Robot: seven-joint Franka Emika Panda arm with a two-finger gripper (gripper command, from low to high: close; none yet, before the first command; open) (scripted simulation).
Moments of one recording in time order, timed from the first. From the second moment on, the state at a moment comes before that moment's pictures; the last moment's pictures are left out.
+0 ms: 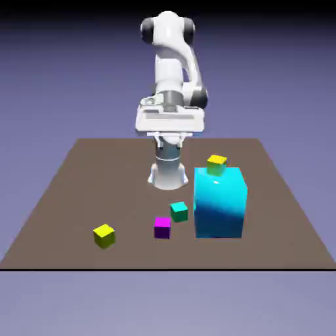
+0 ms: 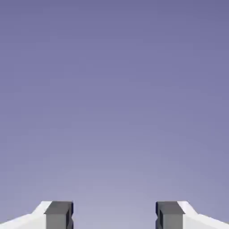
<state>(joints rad) 0.01 -0.53 -0.02 -2.78 0.02 2.99 0.74</state>
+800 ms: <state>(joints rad) 0.03 0.34 -0.46 -2.09 0.37 2.06 0.68</state>
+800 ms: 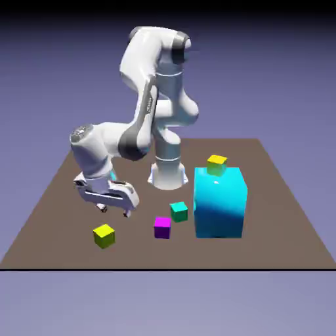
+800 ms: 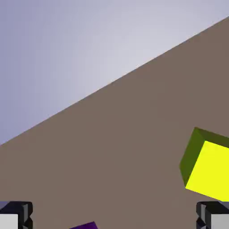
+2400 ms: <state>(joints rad) -0.12 0.35 -0.10 -2.35 0.44 1.96 1.01</state>
